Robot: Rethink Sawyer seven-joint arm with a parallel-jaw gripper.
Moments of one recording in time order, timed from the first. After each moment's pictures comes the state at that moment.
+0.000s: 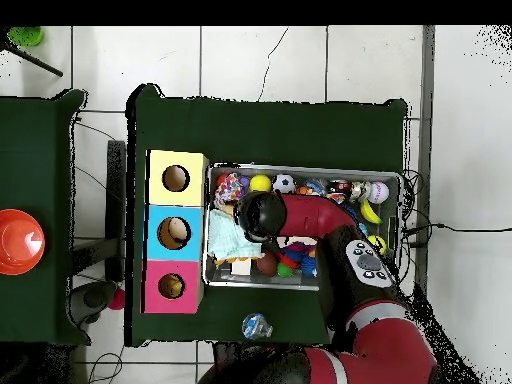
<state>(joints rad) -0.39 -0.44 0.21 1.56 -0.24 0.56 1.60</state>
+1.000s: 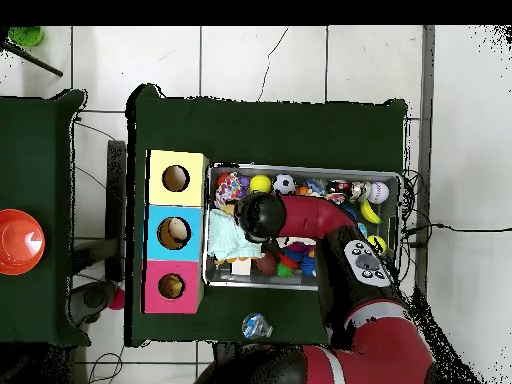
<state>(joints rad) -0.38 -0.43 0.20 1.55 -0.24 0.54 1.60</state>
